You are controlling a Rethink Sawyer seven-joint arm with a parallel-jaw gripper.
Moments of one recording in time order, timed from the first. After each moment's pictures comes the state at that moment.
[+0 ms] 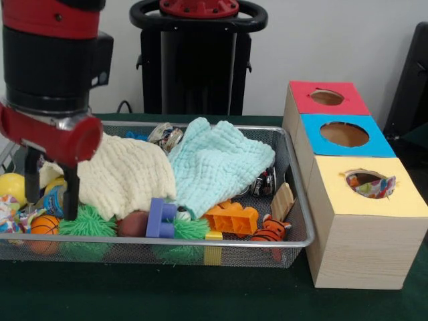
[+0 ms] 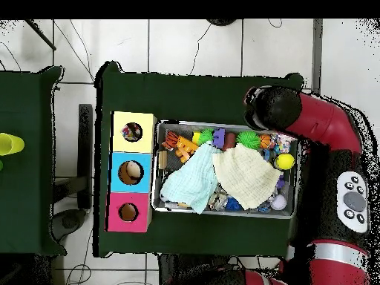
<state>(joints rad) -0.42 -0.46 -0.01 1.08 -0.10 0.71 1.91</state>
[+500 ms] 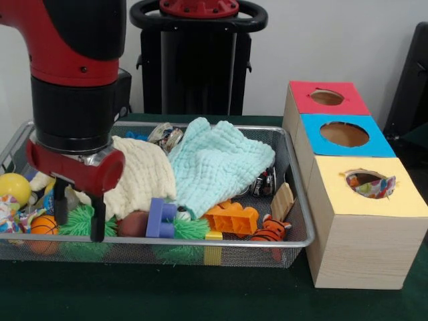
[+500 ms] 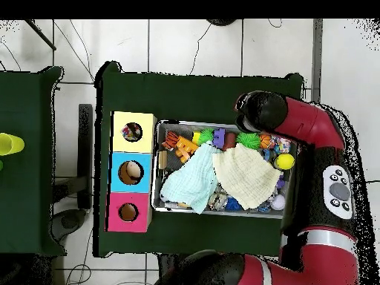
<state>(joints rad) -0.42 -0.40 0.02 1.08 -0.11 0.71 1.91</state>
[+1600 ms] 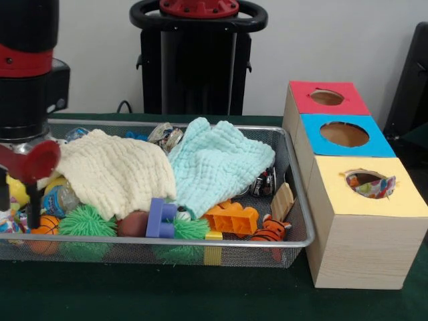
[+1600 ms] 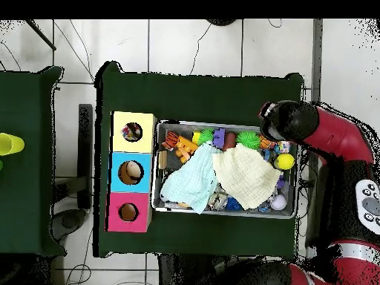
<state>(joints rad) -0.54 -0.42 0.05 1.10 -0.17 0.71 1.91</state>
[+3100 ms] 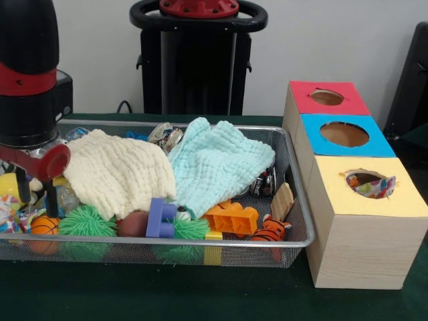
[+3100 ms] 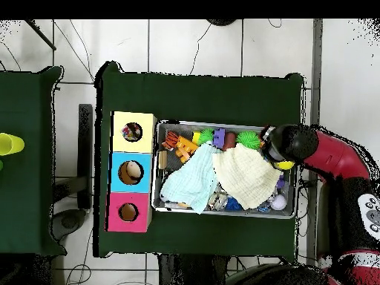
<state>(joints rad) -0.63 -0.42 0.11 1.24 -0.25 0.68 1.91</state>
